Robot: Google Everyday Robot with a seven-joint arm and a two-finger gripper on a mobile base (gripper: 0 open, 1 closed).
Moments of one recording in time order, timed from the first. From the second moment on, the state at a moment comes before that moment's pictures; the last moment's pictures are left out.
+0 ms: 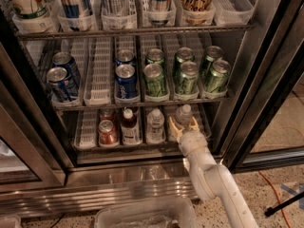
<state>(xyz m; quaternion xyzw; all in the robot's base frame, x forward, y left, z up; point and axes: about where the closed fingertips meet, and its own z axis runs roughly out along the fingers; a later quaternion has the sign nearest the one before) 0.652 -0.129 0.651 -0.10 0.62 0.13 0.77</state>
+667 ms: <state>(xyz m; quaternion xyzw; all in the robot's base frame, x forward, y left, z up) 0.635 -0.128 0.668 -0.11 0.59 0.13 0.79</state>
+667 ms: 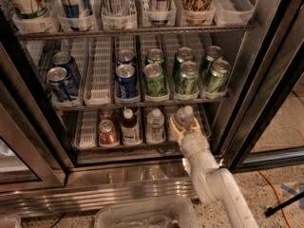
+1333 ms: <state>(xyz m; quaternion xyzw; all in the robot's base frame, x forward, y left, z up) 0.602 -0.122 0.667 -0.15 0.60 0.15 0.77</state>
